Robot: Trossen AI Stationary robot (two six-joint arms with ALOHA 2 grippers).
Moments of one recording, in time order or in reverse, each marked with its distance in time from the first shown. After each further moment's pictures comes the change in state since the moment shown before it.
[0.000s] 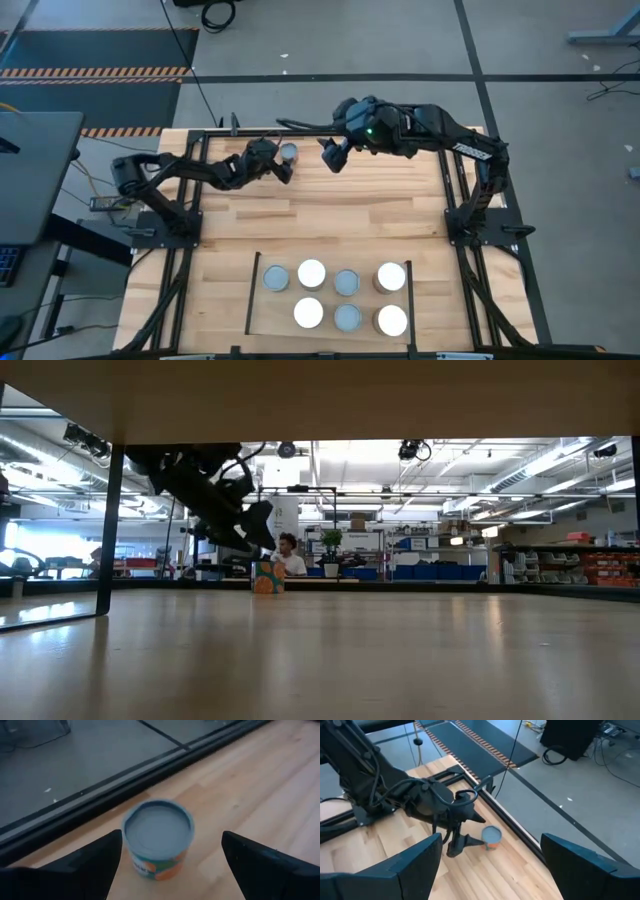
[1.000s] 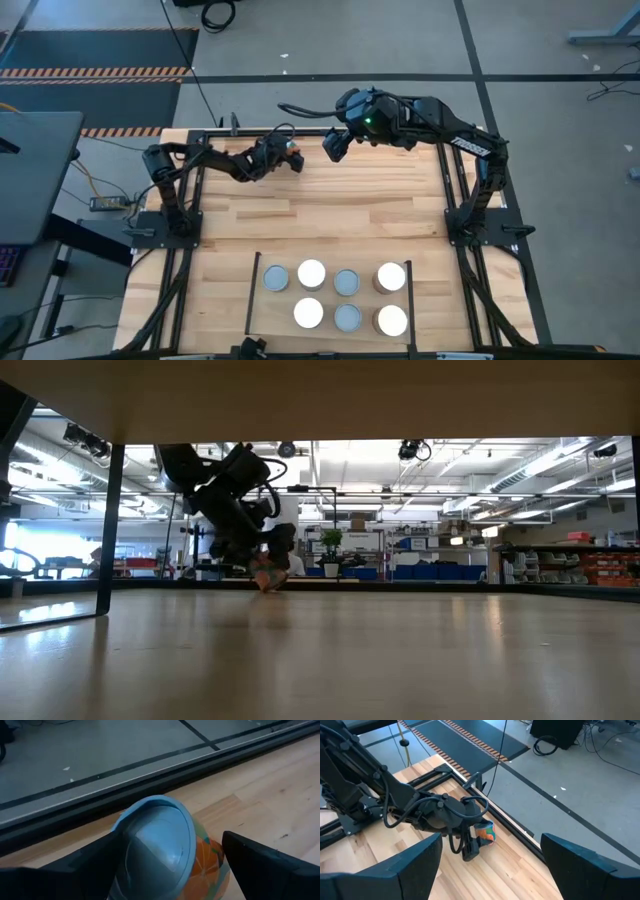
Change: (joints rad) left arm 0.040 0.259 0.188 0.000 -0.077 -0.137; right arm -0.063 0.000 0.000 -0.020 -0.012 0.050
